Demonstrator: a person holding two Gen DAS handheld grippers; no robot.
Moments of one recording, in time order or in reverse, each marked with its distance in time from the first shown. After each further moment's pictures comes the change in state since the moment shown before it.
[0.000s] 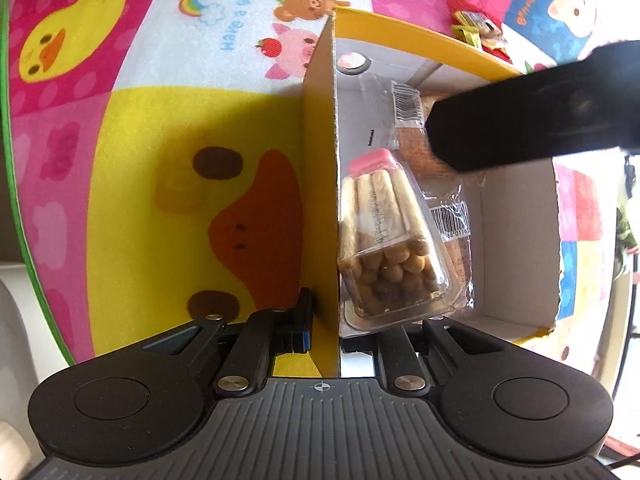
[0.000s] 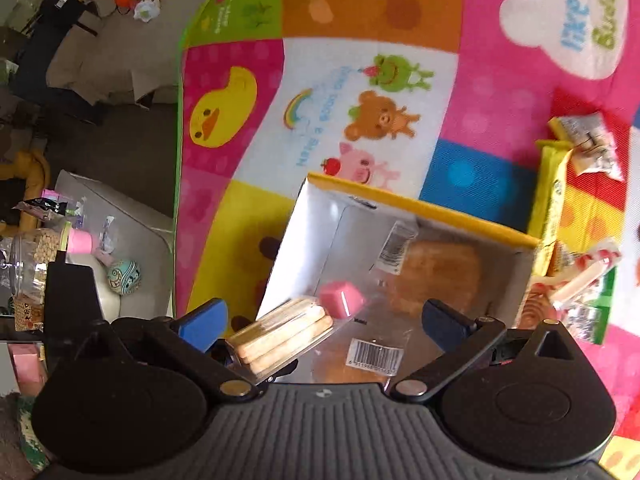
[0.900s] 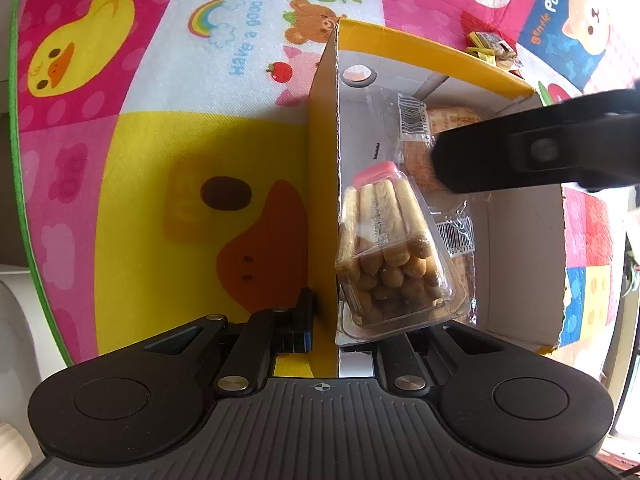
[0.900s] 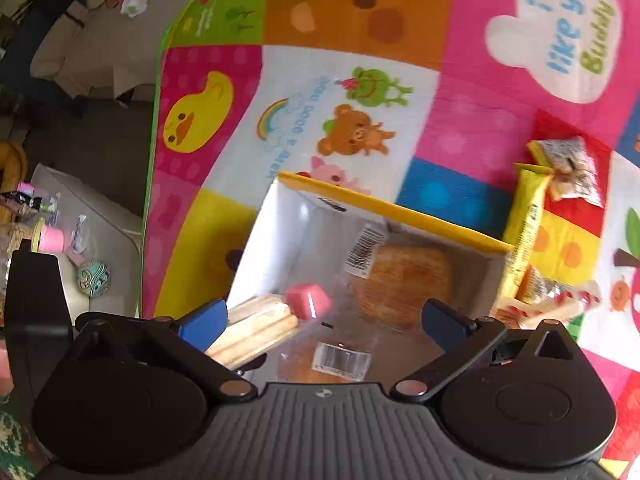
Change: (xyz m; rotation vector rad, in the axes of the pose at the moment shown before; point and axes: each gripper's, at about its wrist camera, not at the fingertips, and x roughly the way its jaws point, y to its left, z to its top) left arm 0.000 -0.005 0.000 -0.027 -0.033 0.040; right arm 0.002 -0.001 0.003 -0.065 -0.036 -0.089
